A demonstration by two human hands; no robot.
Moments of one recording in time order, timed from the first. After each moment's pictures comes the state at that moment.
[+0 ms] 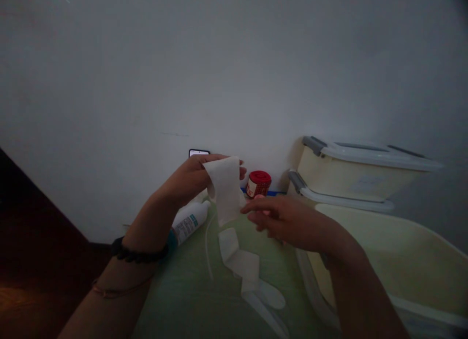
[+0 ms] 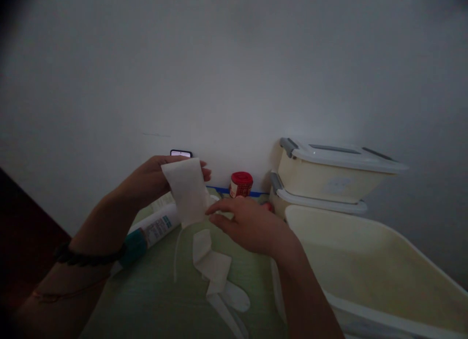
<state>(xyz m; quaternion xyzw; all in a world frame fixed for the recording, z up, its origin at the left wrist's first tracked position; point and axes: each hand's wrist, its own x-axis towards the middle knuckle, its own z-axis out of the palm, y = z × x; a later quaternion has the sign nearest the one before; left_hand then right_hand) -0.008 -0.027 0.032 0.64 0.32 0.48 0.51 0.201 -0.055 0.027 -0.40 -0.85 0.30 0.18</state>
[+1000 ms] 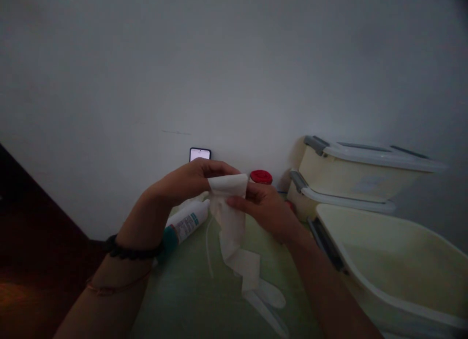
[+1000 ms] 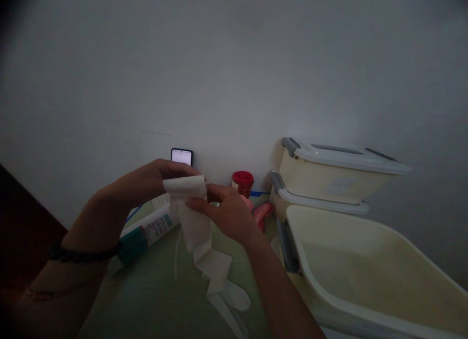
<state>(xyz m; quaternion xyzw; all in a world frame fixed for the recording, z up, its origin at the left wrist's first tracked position) -0.020 -0.028 0.038 0.75 0.34 0.35 0.44 0.162 -0.033 -0.007 -0.31 -0.74 0.44 0.39</state>
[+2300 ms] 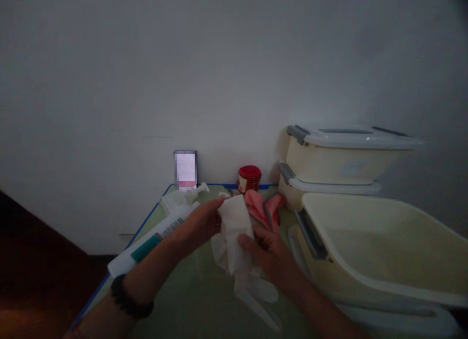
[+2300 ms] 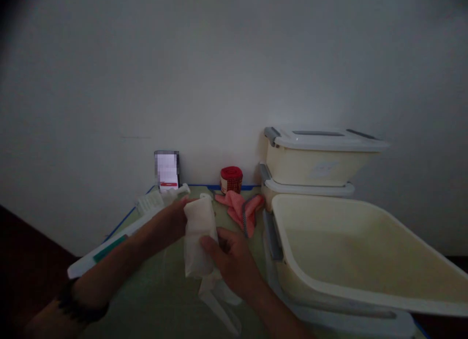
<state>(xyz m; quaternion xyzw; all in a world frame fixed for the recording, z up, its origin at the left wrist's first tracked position) 0.028 -0.037 -0.048 0.42 0.33 0.41 0.74 0.189 -0.084 -0.076 -0.38 -0.54 0.62 0.43</state>
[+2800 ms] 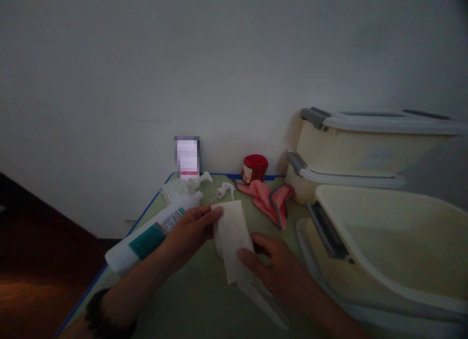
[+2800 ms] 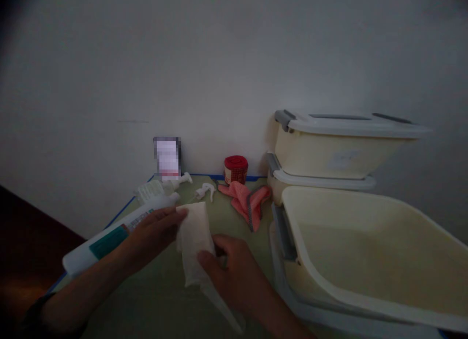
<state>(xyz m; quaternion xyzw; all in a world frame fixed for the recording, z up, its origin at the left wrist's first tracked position) 0.014 -0.063 -0.065 0.42 0.40 0.43 0.70 0.197 -0.095 -0.080 -0.45 -0.70 0.47 0.30</state>
